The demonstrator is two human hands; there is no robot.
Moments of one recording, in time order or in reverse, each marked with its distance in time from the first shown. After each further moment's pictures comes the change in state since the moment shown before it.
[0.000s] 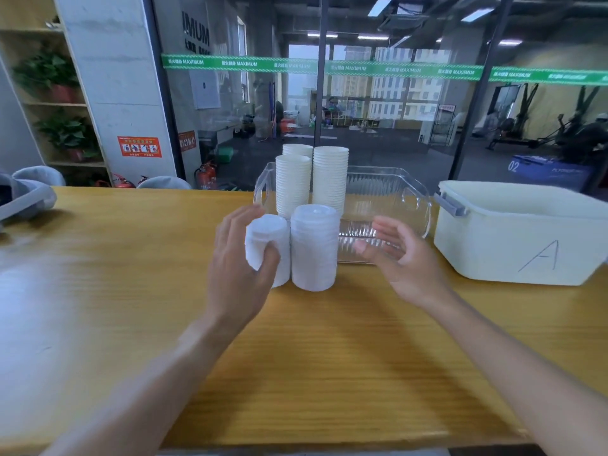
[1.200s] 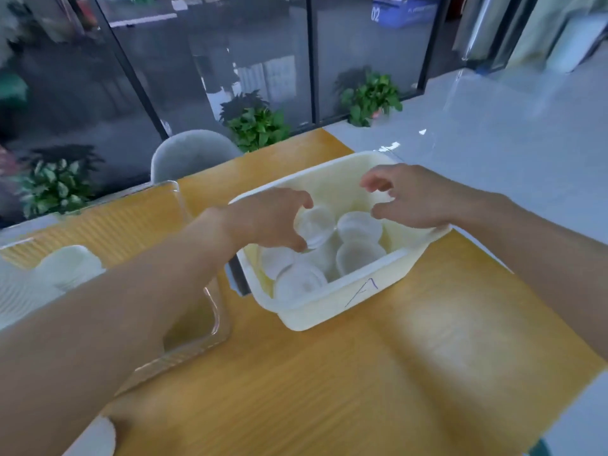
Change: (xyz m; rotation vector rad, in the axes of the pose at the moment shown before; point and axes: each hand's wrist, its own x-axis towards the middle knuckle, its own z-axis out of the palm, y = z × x) left_hand 0.181 0.176 0.410 0.496 -1.510 0.331; right_hand 0.154 0.104 -0.344 -0.664 -0.282 0.546
